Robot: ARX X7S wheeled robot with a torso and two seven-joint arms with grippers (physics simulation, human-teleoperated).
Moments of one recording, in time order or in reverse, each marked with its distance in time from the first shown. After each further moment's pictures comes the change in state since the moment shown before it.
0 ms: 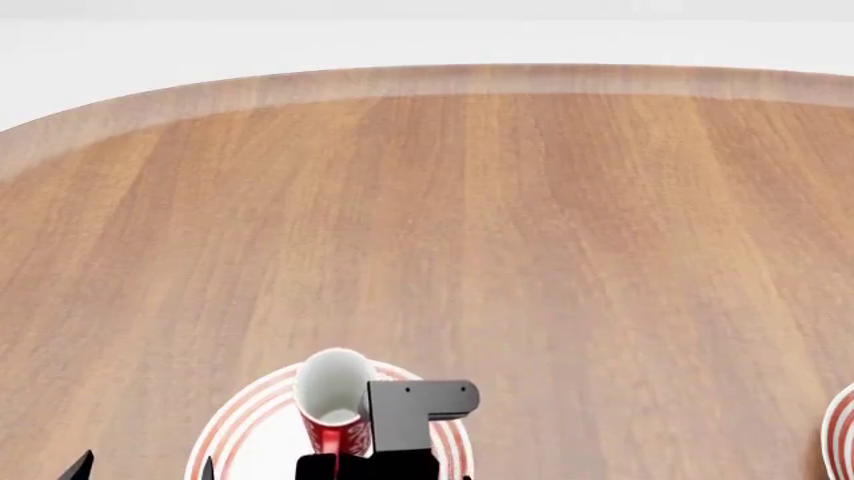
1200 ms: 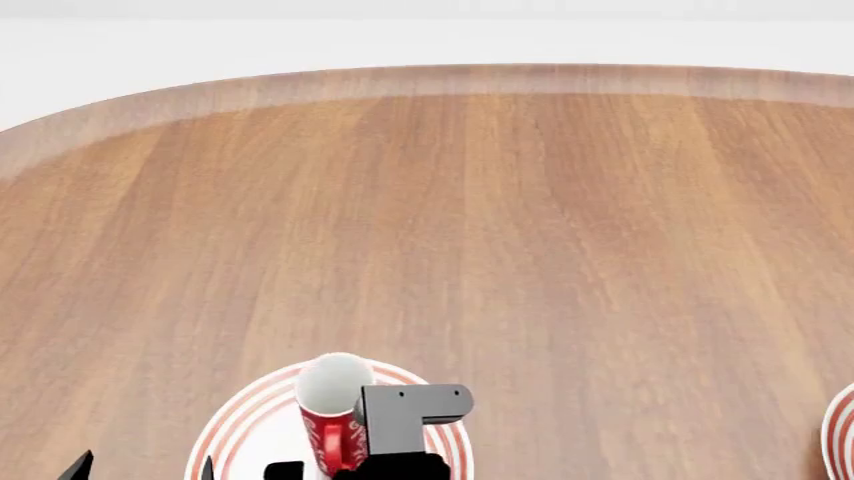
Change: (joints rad) left arm -0.002 -0.009 0.012 0.002 -0.009 0.003 -0.011; right arm 0.027 -0.023 -0.049 0.081 0.021 -0.025 -0.010
